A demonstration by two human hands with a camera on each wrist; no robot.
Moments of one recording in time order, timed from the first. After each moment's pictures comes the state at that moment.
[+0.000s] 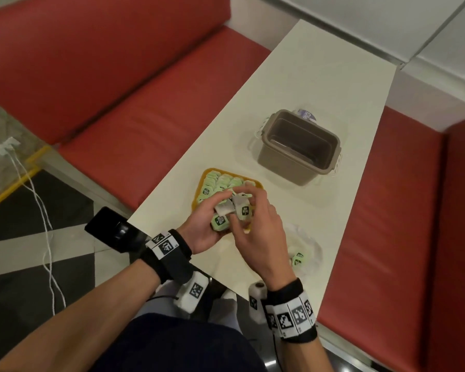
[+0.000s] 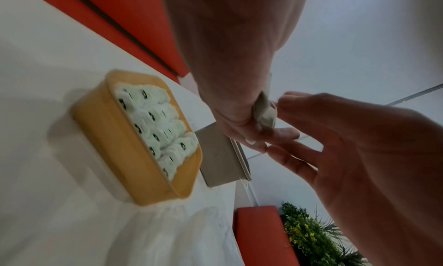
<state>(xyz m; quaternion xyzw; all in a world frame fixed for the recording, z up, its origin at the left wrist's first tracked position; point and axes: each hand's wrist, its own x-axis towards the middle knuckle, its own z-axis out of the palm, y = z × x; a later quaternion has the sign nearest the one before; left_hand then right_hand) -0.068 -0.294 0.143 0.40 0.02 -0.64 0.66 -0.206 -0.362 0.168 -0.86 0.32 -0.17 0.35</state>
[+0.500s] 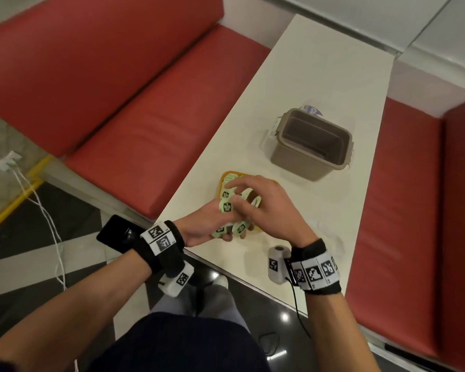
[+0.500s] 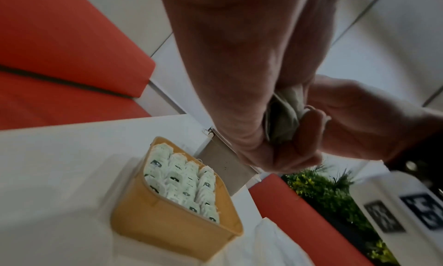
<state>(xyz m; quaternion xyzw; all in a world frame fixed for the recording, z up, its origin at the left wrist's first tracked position) 0.002 -0.252 0.145 0.49 -0.25 -0.67 0.50 -0.137 -0.381 0.197 -0.90 0.20 -0.08 0.38</state>
